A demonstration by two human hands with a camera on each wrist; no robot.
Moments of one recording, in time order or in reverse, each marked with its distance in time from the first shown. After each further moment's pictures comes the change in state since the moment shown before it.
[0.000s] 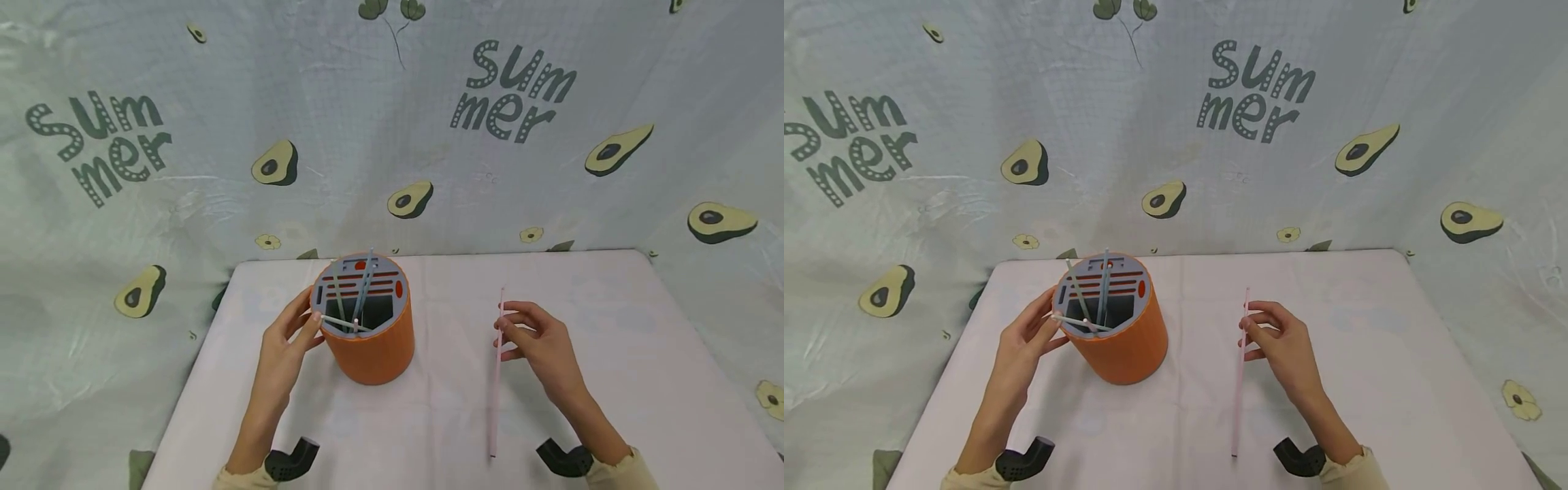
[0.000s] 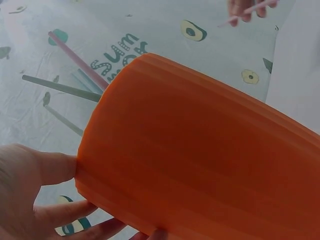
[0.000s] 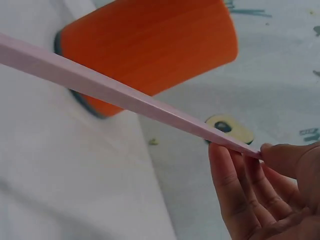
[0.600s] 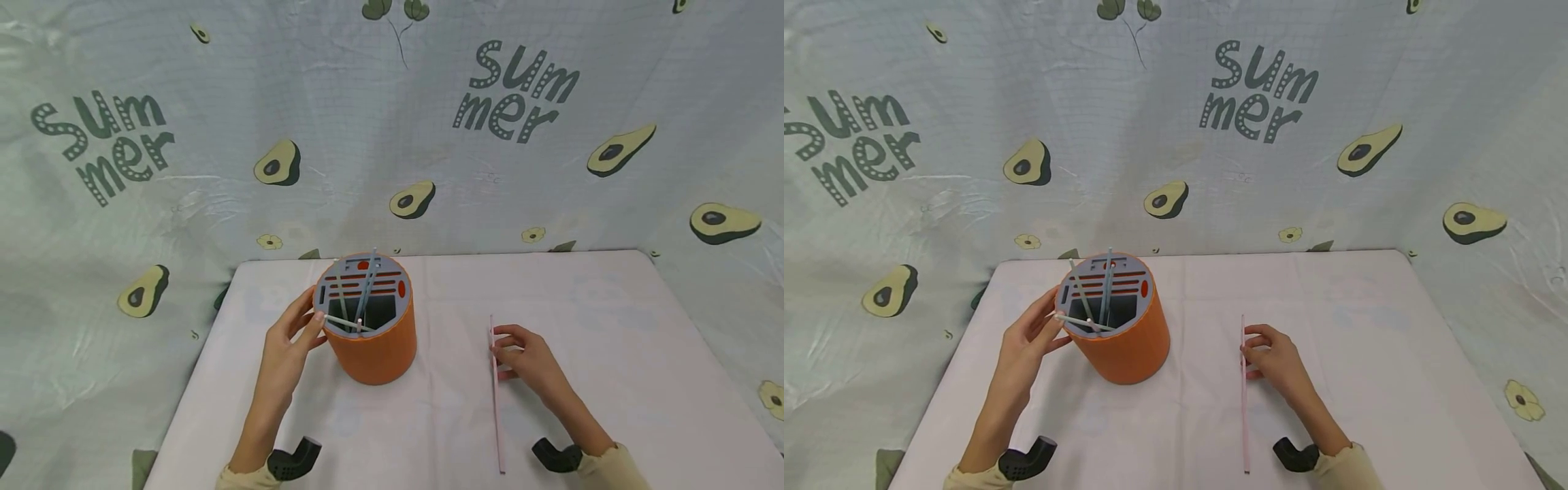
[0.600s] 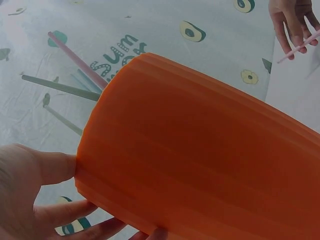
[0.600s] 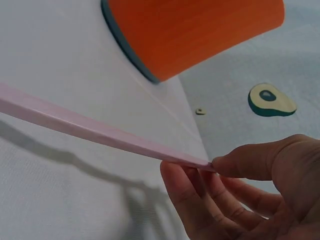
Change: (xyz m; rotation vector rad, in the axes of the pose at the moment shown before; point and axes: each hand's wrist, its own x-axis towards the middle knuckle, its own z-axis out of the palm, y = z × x) left_hand 0.000 -0.001 -0.001 0.000 -0.001 -0.006; right_hand 0.013 0.055 0.005 -0.182 -0.128 0.258
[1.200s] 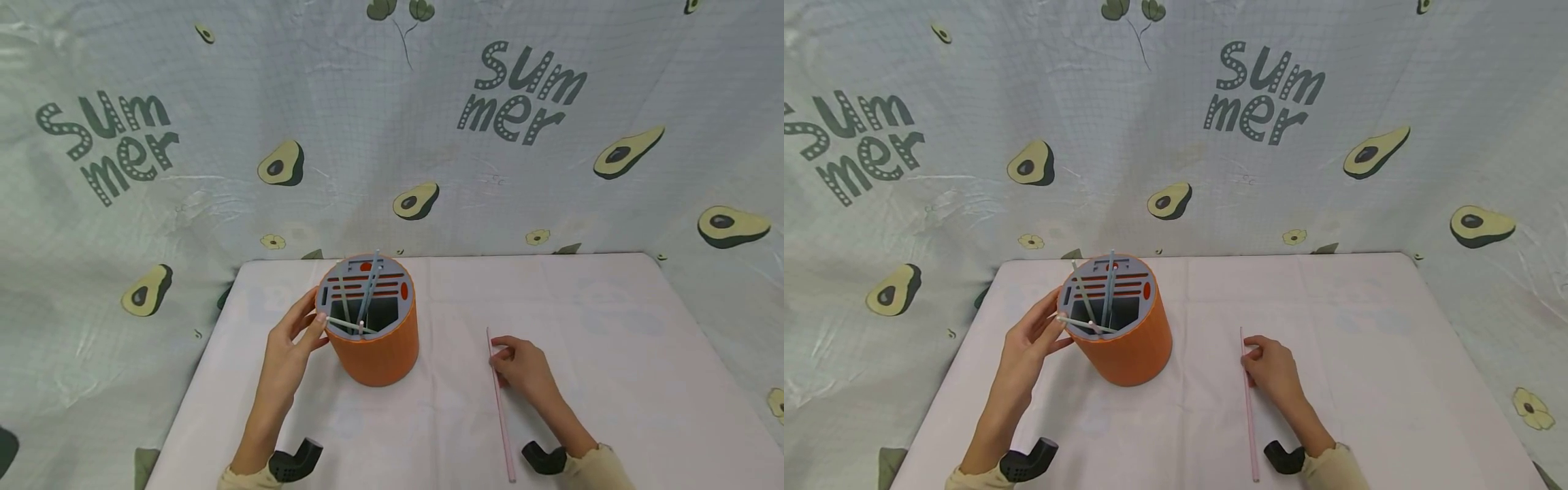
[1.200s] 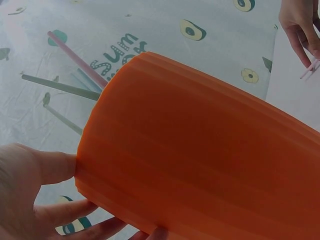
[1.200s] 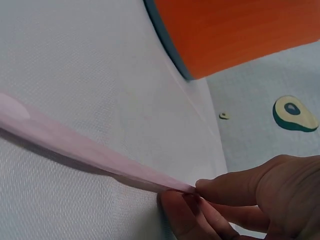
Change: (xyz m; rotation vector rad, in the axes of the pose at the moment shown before) left_hand 0.001 -0.001 0.000 0.005 0.010 0.000; right_hand 0.008 0.009 0.020 -0.322 0.119 -0.032
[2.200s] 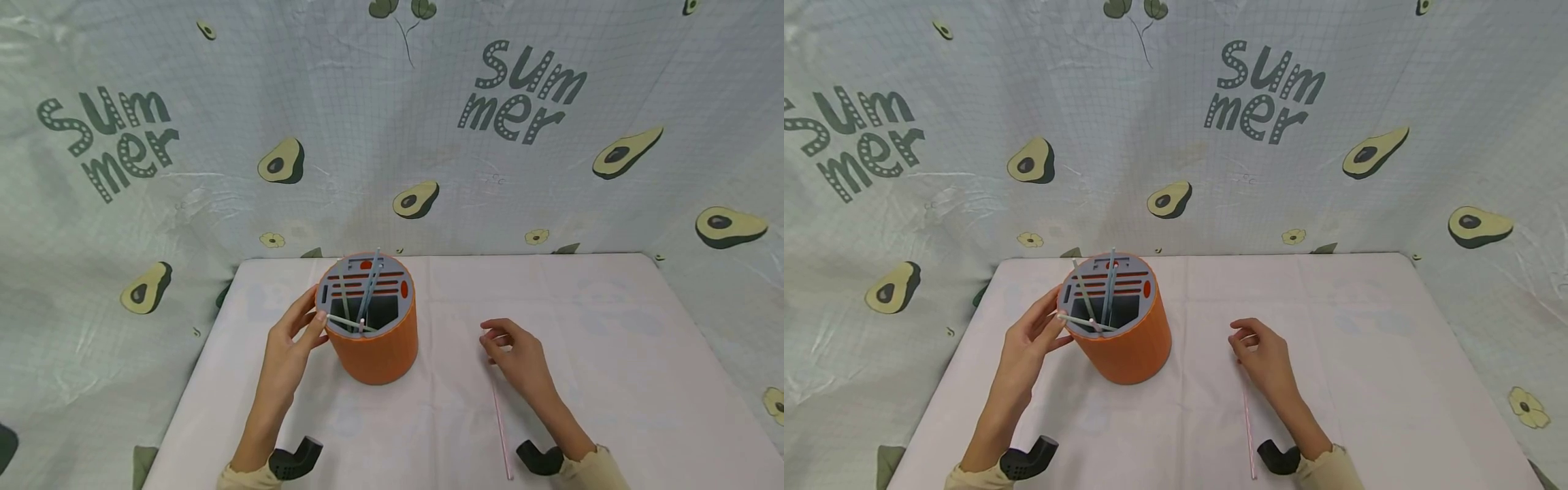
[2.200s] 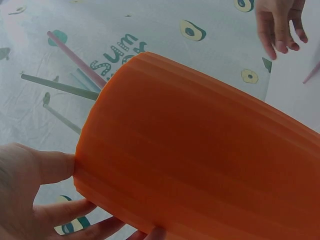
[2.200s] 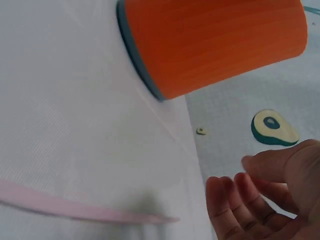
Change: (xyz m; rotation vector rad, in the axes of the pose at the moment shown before) left_hand 0.000 -0.001 0.000 -0.003 0.003 0.013; right_hand -0.006 -0.025 -0.002 0.100 0.152 -0.192
